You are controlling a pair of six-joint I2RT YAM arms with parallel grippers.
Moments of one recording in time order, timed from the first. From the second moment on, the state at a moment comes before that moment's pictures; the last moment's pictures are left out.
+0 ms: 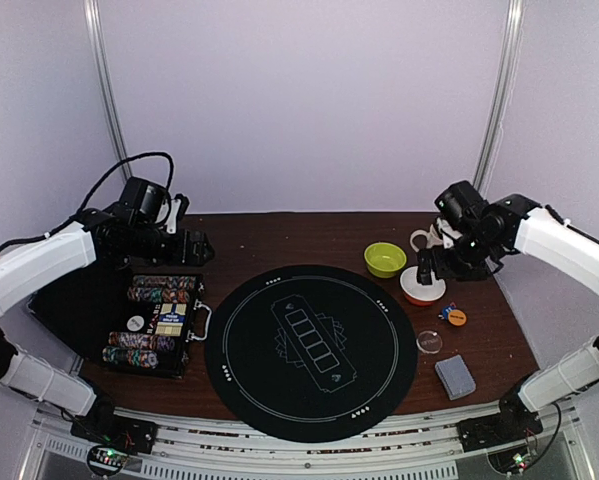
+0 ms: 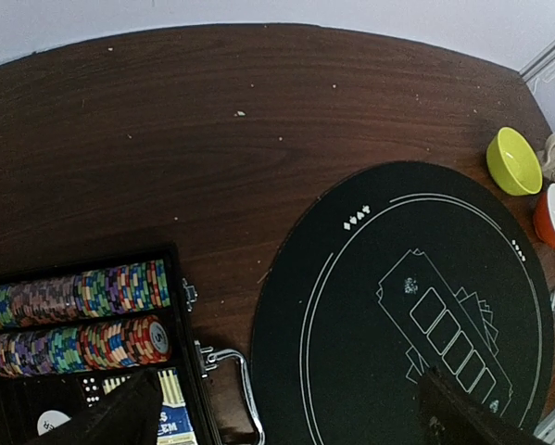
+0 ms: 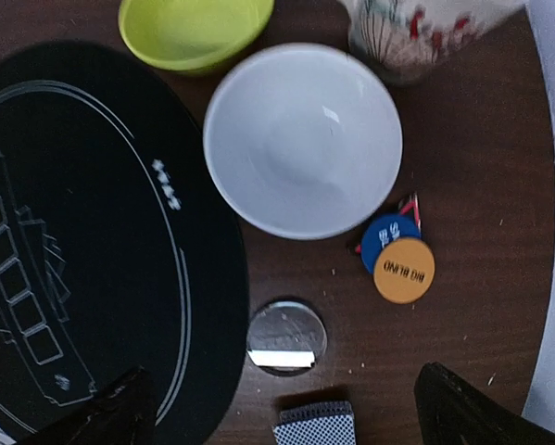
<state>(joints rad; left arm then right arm) -0.45 1.32 1.10 -0.58 0.03 -0.34 0.49 1.34 1.22 -1.01 0.19 0.42</state>
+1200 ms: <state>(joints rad) -0.45 1.34 1.13 -0.46 0.01 -0.26 0.51 1.57 0.84 -0.72 0.15 0.59</state>
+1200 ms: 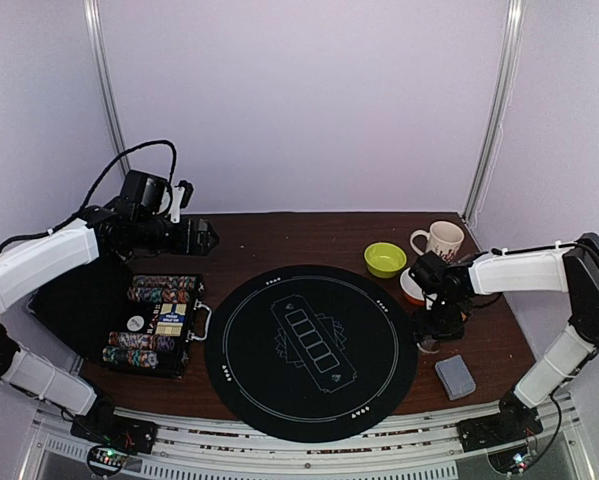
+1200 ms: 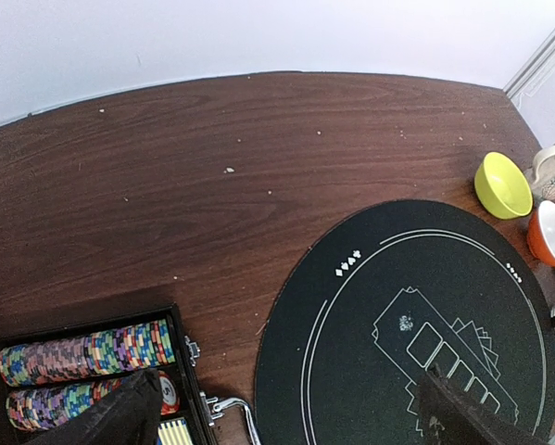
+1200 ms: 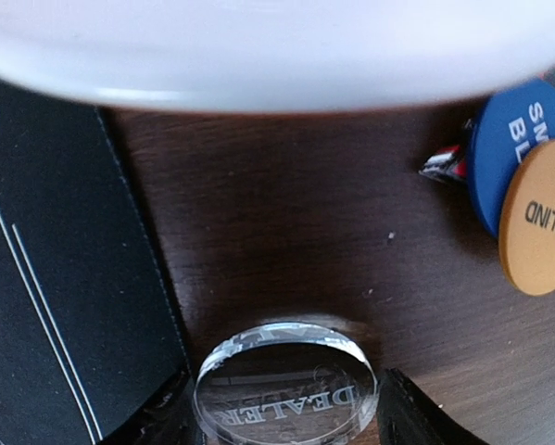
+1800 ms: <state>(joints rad) -0.45 1.32 1.16 -0.45 -0.01 -0.23 0.52 1.53 0.84 -0.76 0.18 0.59</state>
